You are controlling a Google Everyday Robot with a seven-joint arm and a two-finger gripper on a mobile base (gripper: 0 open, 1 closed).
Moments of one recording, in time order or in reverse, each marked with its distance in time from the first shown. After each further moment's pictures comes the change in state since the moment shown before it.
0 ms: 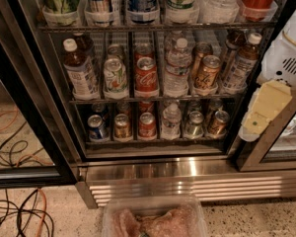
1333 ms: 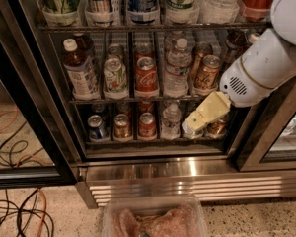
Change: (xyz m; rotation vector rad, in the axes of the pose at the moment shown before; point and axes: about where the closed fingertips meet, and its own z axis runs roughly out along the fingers) arm -0.063 0.003 0.061 0.013 -0.216 0.355
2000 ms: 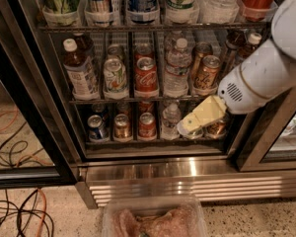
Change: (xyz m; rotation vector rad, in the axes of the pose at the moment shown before) arm 0.002 0.005 0.012 -0.023 -0.041 0.085
